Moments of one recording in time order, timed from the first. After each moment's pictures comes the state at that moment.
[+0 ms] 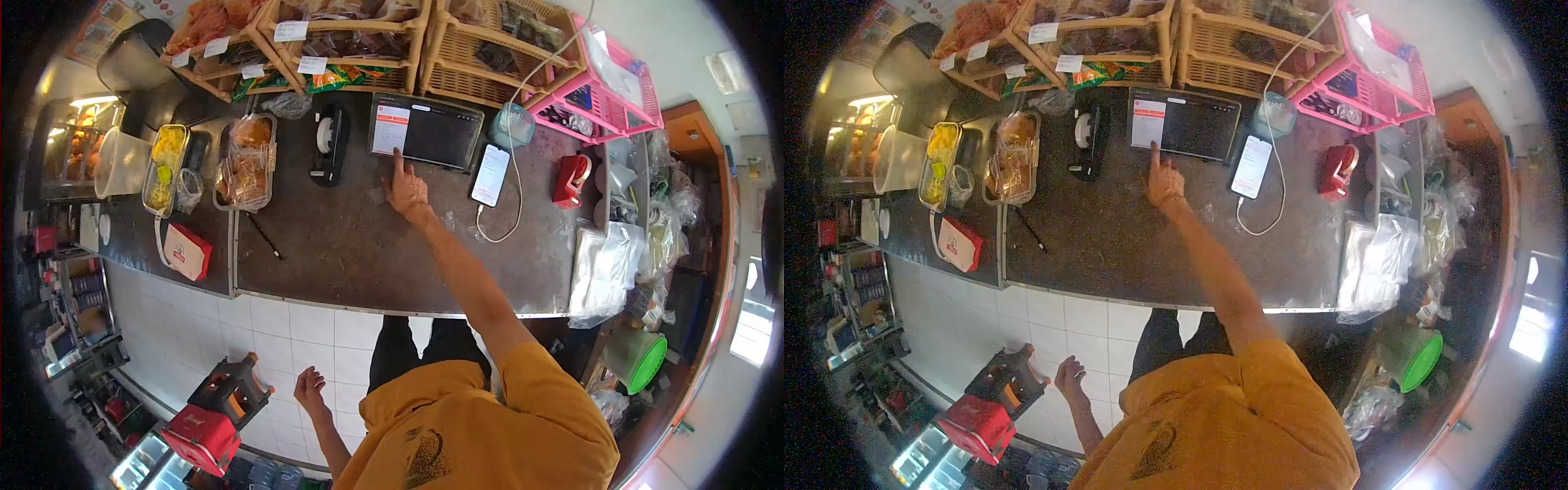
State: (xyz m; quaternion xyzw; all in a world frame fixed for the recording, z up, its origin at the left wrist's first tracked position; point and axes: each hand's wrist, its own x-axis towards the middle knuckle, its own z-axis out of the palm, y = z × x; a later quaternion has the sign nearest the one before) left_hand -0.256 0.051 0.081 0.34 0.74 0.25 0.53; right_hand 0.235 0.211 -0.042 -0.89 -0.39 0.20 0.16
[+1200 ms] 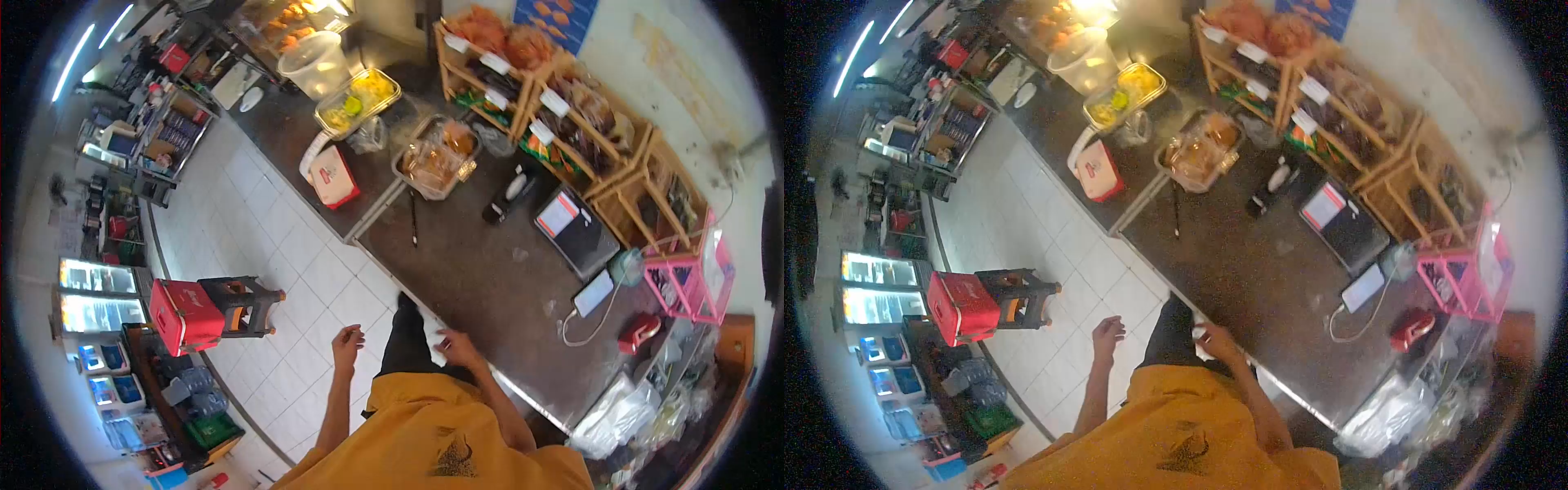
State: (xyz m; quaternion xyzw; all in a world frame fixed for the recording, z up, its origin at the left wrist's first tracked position) left_hand -0.297 0.079 0.048 0.28 0.72 0.35 0.52; right_hand 0.023 0.049 -0.010 -0.59 -0.53 0.59 0.17
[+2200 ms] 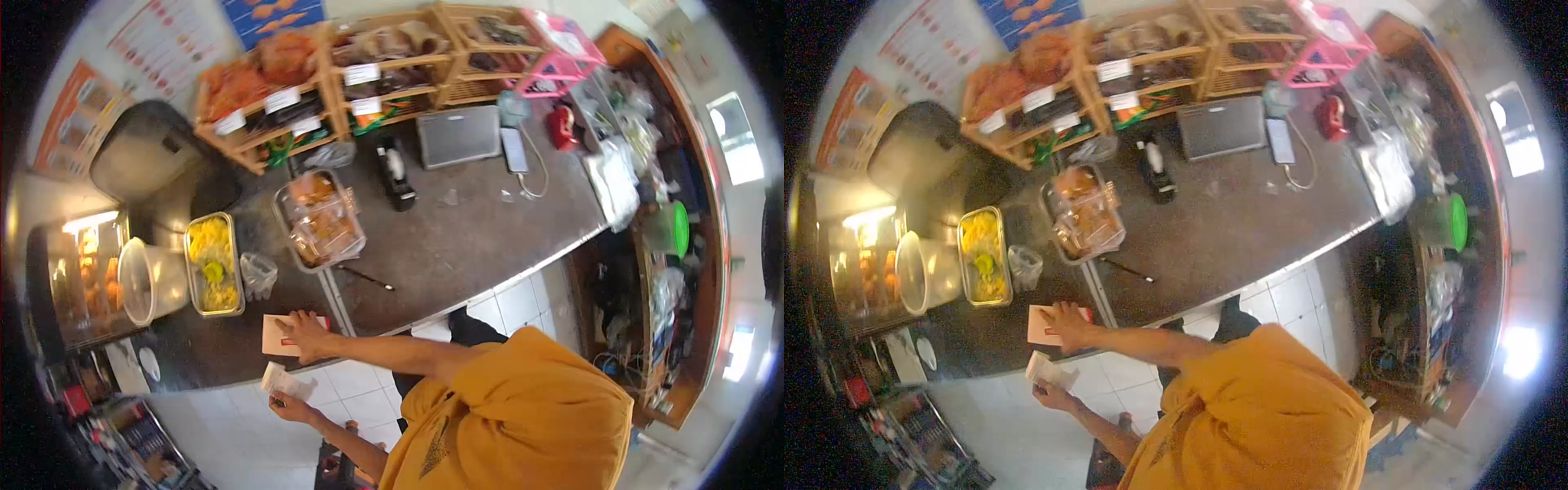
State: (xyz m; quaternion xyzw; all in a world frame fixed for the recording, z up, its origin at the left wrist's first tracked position) left_hand -0.466 0.498 0.032 0.53 0.70 0.40 0.26; right_hand -0.241 0.493 0.050 -0.72 -0.58 0.32 0.20
